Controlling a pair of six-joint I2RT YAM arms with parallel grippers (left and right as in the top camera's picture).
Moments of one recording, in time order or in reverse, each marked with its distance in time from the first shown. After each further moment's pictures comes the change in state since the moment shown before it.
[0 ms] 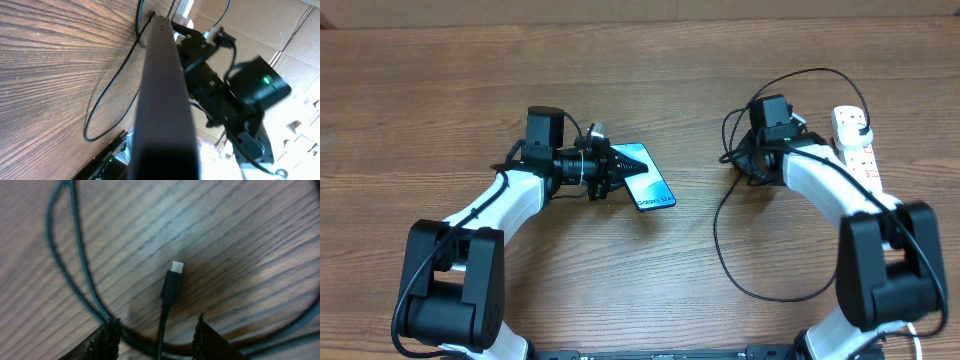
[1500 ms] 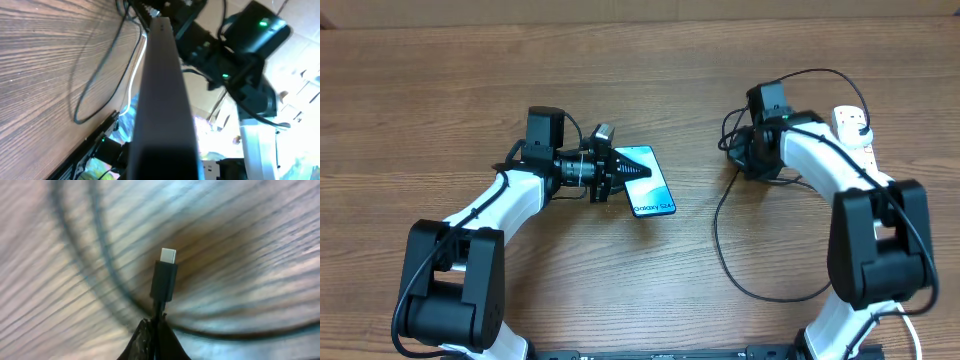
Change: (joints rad) left arm 0.000 0.000 0.000 0.022 0.145 0.037; right arm -0.024 0.066 0.182 -0.224 -0.187 -0.106
